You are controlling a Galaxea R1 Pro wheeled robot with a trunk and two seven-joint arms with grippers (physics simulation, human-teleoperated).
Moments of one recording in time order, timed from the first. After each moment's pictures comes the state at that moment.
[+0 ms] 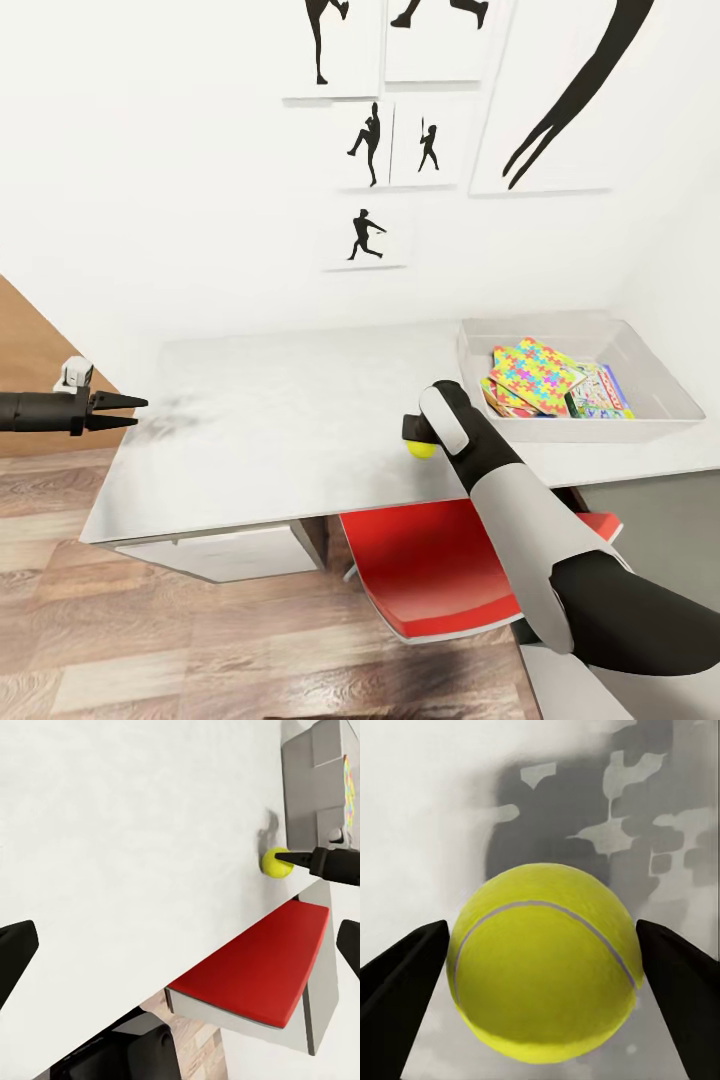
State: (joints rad) left arm -1.14 0.67 0.00 -0.63 -0.09 1.02 -1.56; right arm -1.11 0.16 0.19 -0.70 -0.67 0.94 -0.67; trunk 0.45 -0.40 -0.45
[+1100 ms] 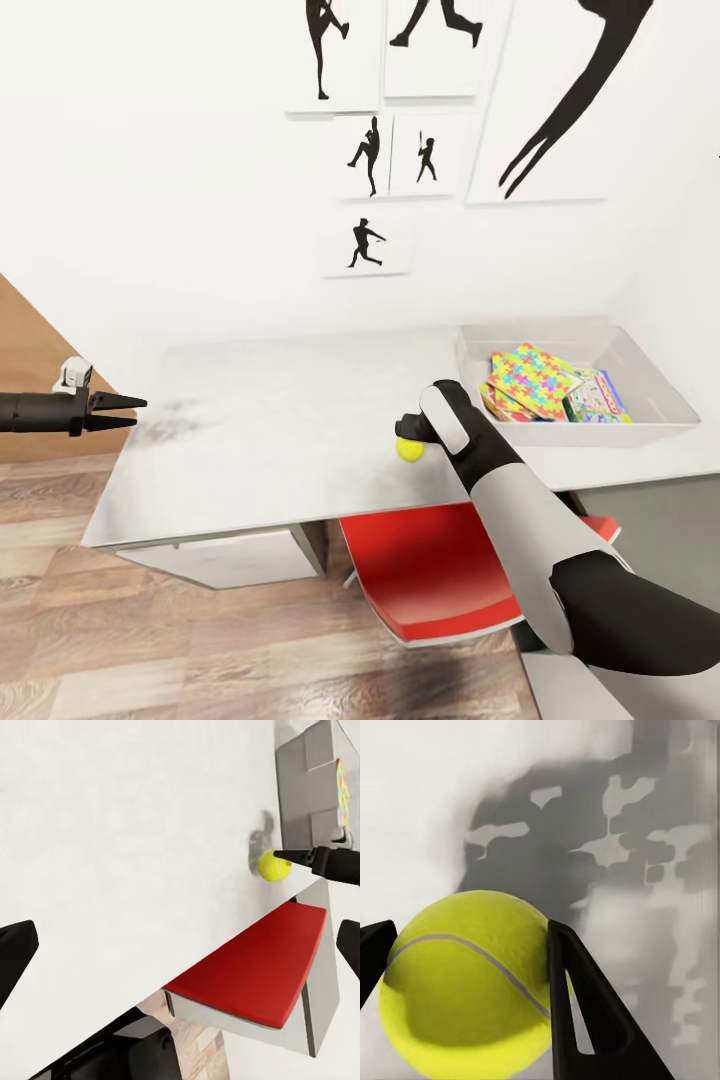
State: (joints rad) left arm -1.14 0.67 0.00 -0.63 -0.09 1.02 -1.56; right arm -1.11 0.16 0.19 -0.71 -0.67 0.94 -0.67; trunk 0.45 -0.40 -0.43
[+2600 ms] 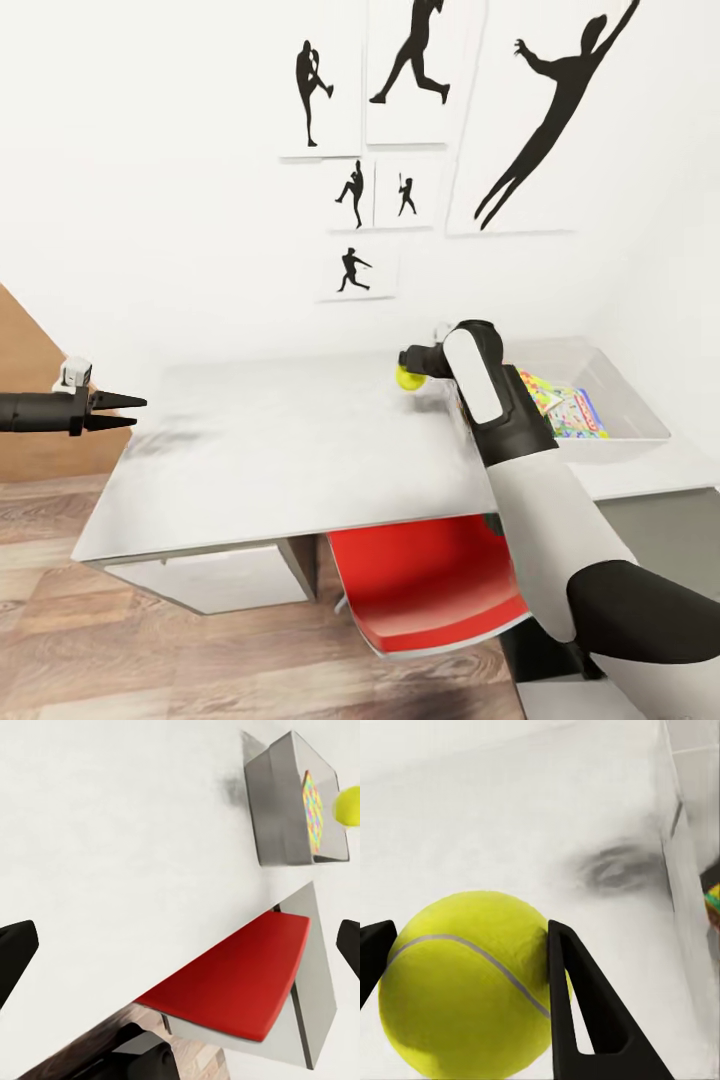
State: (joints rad) left arm -1.14 0.67 0.01 -0.63 -0.09 1.02 -1.56; right arm -1.14 0.15 0.17 -1.14 -0.68 1.05 -0.69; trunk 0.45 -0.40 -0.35
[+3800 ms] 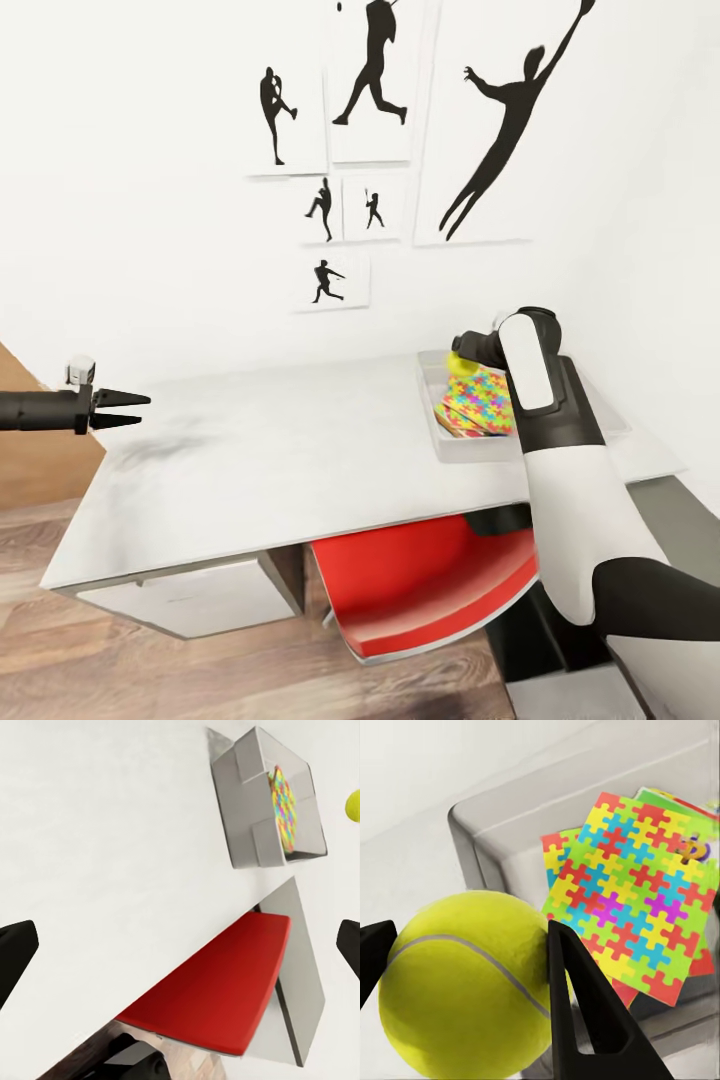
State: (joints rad) left arm -1.14 0.66 0.01 -0.63 -0.08 1.03 -1.56; right arm -1.15 0.06 0.01 -1.20 -0.69 1.05 -0.80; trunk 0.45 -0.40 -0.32
